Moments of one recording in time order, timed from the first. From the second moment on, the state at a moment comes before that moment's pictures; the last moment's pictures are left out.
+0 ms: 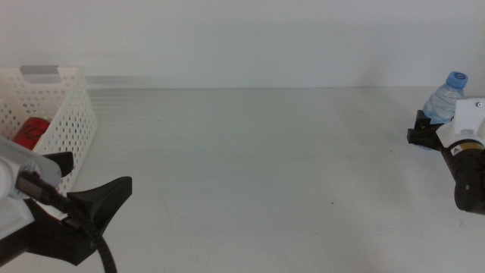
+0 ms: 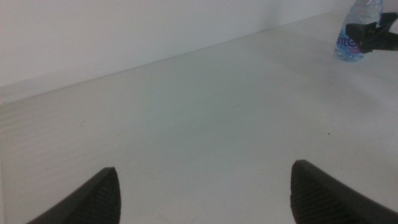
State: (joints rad) left arm -0.47 0.61 -0.47 -0.13 0.25 0.12; right arm 0.00 2.03 -0.79 0.22 -0.99 -0.19
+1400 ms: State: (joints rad) left arm -0.47 0.61 -0.47 -0.13 0.25 0.12; right arm 0.07 1.90 -0.84 -0.18 -0.80 0.04
